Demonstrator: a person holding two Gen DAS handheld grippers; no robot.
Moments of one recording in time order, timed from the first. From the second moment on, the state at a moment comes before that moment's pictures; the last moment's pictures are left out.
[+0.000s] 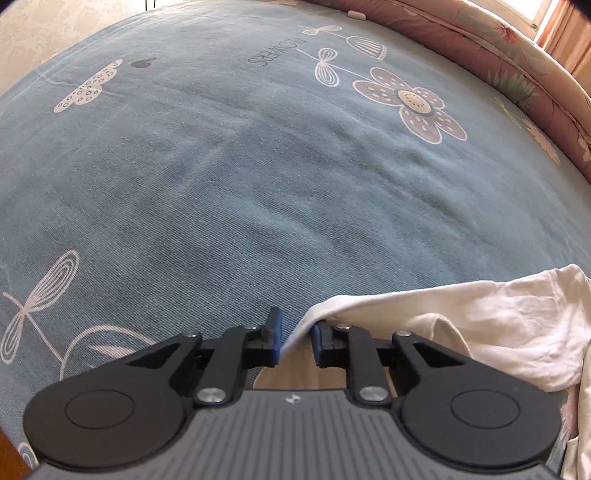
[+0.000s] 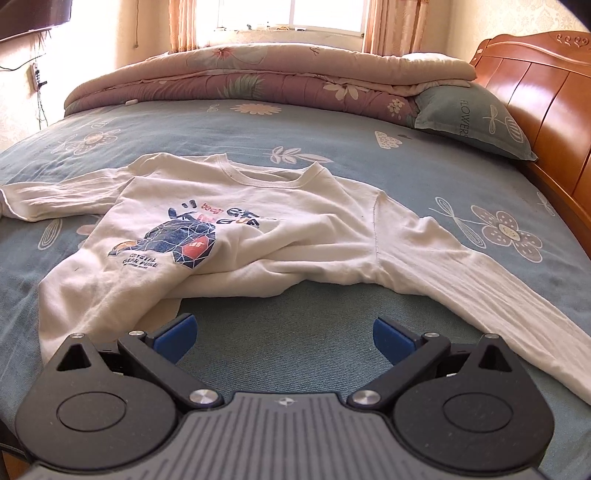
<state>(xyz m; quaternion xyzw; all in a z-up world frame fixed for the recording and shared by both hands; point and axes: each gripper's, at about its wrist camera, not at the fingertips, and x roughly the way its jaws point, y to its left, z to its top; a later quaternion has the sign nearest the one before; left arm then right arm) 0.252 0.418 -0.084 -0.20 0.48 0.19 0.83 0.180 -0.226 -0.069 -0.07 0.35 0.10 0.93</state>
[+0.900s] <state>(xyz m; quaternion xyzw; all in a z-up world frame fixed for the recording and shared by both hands) 0.121 0.424 -0.122 -0.54 0.34 0.11 0.76 0.167 -0.192 -0.055 -0.08 0.34 0.14 0.93</state>
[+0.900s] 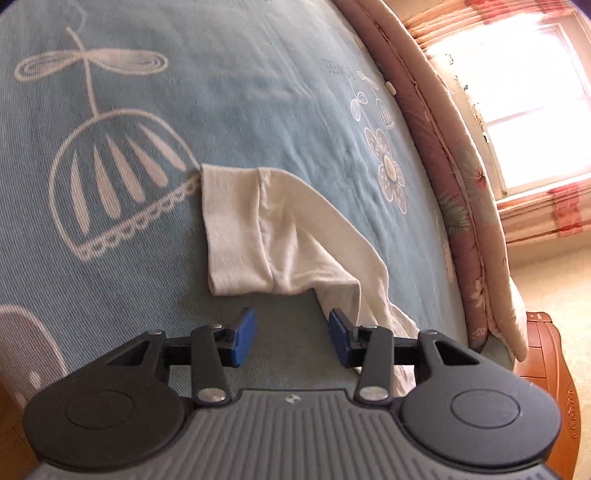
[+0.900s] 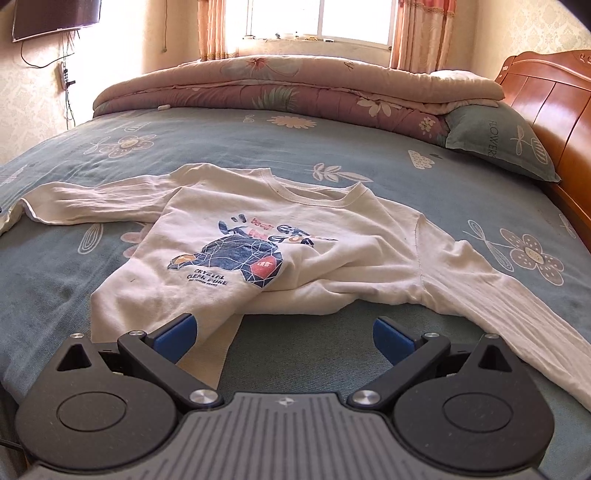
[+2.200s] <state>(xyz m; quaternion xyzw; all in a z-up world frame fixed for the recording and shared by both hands) 0.169 0.409 -0.042 -0.26 0.36 0.19 0.87 0.175 -0.190 -0.063 -0.09 0.34 0.14 0.92</state>
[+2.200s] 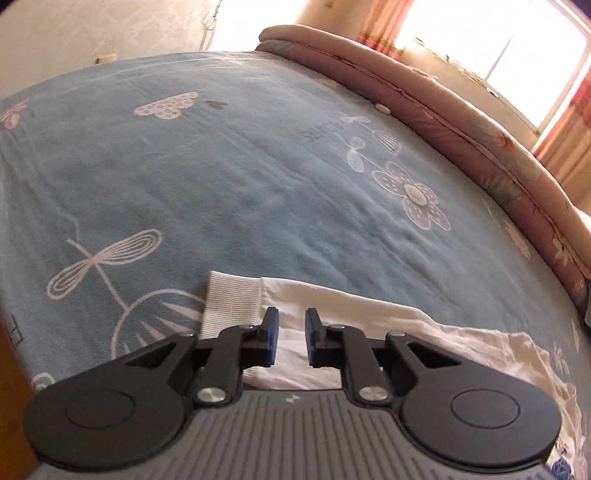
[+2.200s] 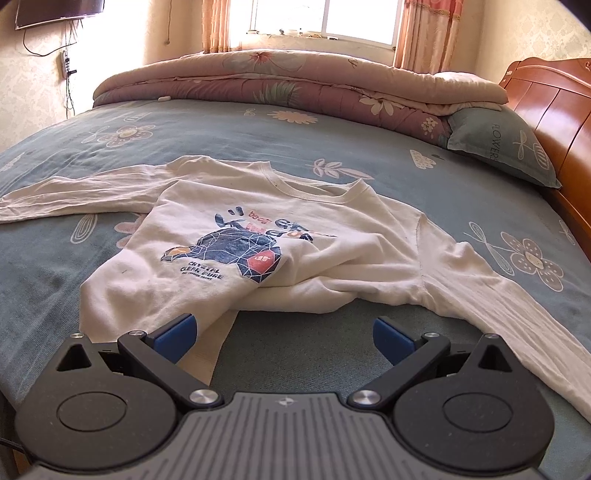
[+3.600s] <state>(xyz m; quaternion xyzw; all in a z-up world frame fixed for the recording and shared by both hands) 0.447 0.153 -0.106 -0.21 0.39 -0.03 0.89 0.201 -0.254 -0.129 -0.02 0.38 0.09 0.92</state>
